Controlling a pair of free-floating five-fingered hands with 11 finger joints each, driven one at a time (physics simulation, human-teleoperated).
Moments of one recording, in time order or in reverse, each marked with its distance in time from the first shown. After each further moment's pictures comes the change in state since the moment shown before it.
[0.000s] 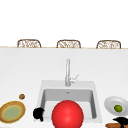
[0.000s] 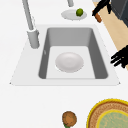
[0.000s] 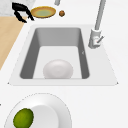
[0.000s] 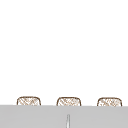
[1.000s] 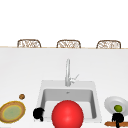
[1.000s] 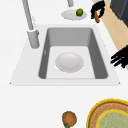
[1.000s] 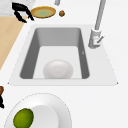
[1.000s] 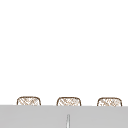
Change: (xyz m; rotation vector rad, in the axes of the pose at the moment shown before) left hand 0.000 0.000 0.000 0.000 0.000 0.000; right hand 0.019 -0.002 -0.045 -0.218 0.103 0.044
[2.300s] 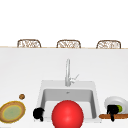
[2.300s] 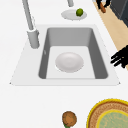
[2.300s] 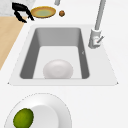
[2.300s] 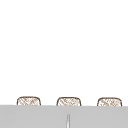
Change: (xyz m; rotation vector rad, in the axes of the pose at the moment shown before) left hand 0.000 0.000 0.000 0.000 0.000 0.000; right hand 0.060 -0.098 0.052 -0.002 0.013 -0.025
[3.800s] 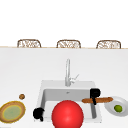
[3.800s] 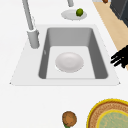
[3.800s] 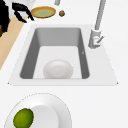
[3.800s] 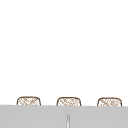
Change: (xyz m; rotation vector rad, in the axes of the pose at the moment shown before) left hand 0.000 0.000 0.000 0.000 0.000 0.000; right hand 0.146 -0.135 0.007 -0.027 0.025 0.016
